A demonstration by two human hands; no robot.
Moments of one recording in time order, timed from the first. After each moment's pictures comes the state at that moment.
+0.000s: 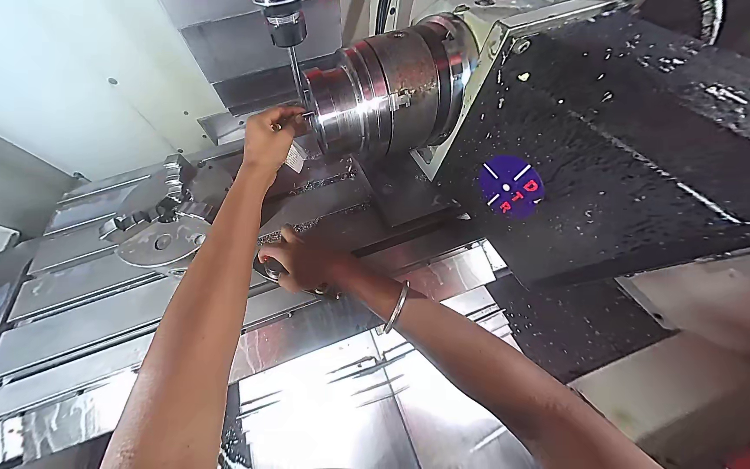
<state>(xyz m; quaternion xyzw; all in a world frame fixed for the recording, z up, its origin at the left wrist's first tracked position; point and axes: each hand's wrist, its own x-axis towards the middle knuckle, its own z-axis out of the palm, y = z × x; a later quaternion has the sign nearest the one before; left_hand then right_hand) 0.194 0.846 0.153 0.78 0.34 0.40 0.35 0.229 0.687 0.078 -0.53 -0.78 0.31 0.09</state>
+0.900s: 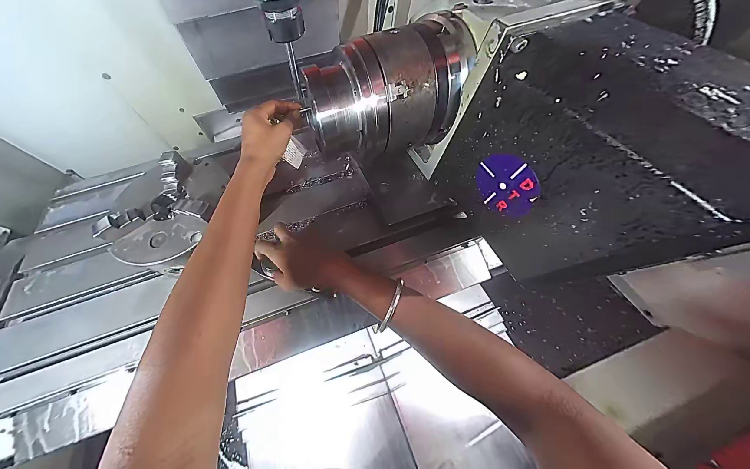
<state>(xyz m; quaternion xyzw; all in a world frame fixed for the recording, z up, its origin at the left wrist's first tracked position) 0.198 0.848 0.156 0.76 0.37 0.40 0.35 0.224 0.685 0.081 -0.55 -0.79 0.27 0.08</state>
